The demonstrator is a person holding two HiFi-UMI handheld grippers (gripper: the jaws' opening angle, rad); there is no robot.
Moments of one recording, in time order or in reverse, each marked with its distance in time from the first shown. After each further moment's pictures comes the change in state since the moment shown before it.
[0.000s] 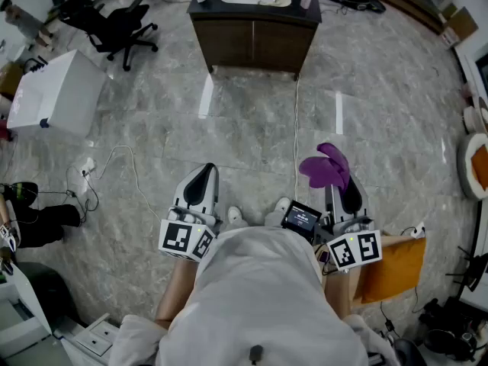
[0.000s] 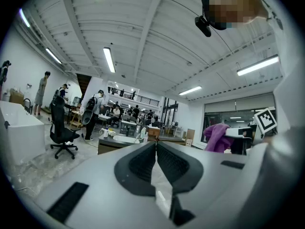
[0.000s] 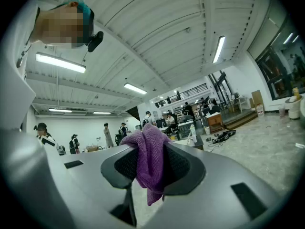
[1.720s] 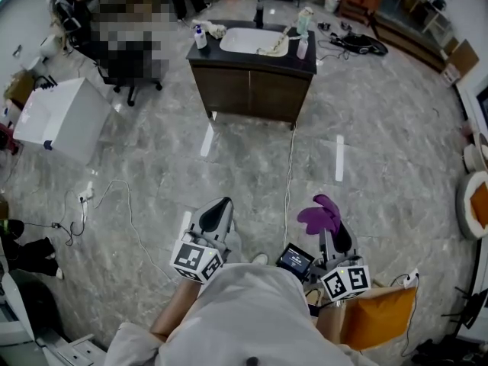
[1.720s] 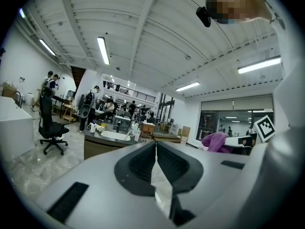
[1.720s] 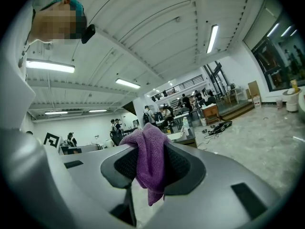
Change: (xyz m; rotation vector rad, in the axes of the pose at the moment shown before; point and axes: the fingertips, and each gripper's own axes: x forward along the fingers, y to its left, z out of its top) left arm 0.119 -0.046 -0.019 -0.008 0.067 -0.061; right arm 0.029 -0.112 -0.022 0.080 0.094 -0.022
